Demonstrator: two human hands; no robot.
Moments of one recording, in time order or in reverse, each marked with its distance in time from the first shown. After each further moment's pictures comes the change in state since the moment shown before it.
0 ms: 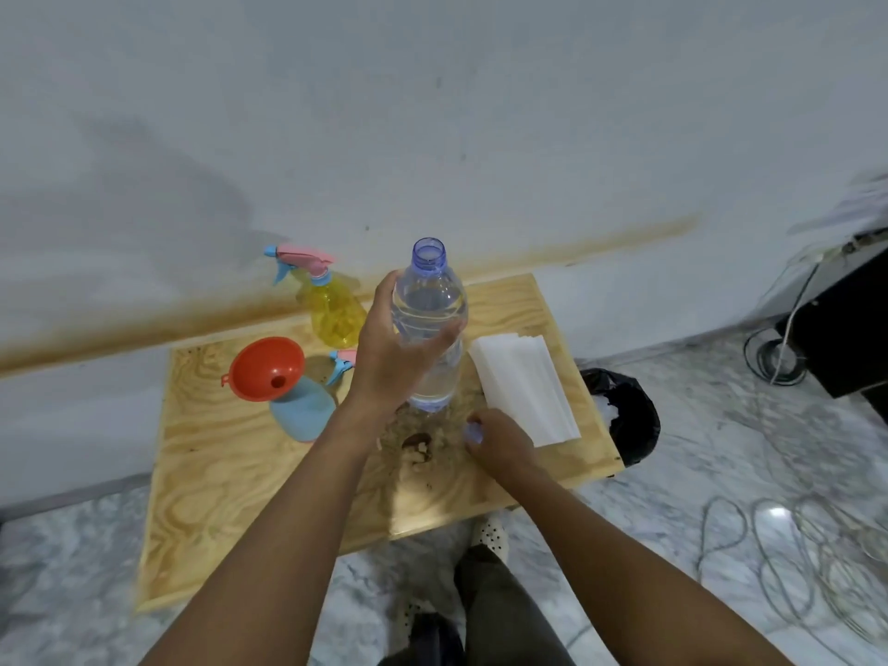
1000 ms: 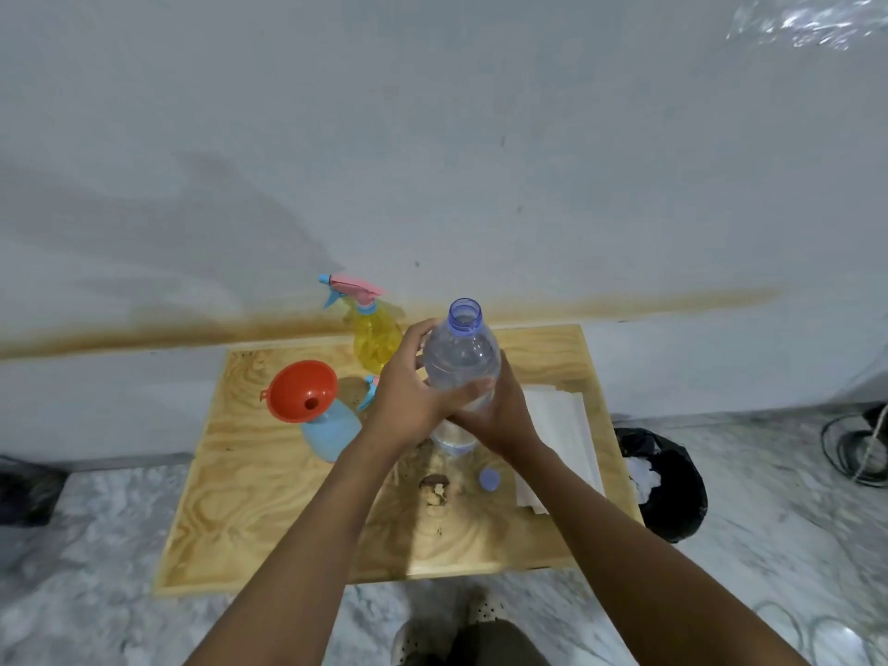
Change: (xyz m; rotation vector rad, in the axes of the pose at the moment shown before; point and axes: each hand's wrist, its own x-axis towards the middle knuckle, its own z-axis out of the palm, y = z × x) left_hand 0.006 0.001 -0.006 0.042 0.048 -0.192; right_hand 0.044 -0.098 -0.068 0.490 0.142 -0.524
